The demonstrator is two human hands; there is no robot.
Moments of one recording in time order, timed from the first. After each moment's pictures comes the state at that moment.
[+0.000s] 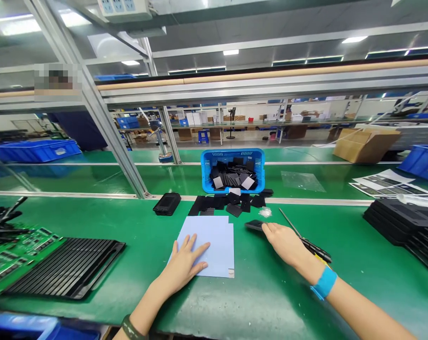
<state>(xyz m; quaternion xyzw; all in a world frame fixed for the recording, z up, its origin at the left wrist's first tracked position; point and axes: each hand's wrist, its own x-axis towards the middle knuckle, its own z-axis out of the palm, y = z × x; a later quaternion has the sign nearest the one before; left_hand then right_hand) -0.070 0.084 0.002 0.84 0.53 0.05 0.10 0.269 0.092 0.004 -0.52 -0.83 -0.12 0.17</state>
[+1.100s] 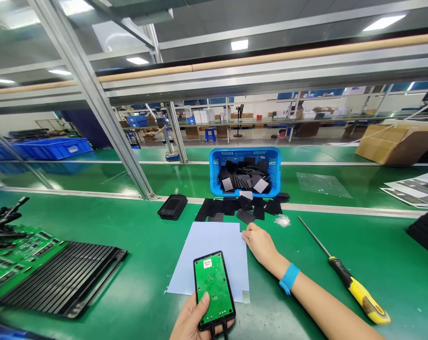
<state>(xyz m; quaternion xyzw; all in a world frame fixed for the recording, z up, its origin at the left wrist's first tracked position) -0.029 0.021 -0.041 0.10 0.41 0.53 0.74 0.174 0.162 -0.031 -0.56 -0.78 0.12 0.25</state>
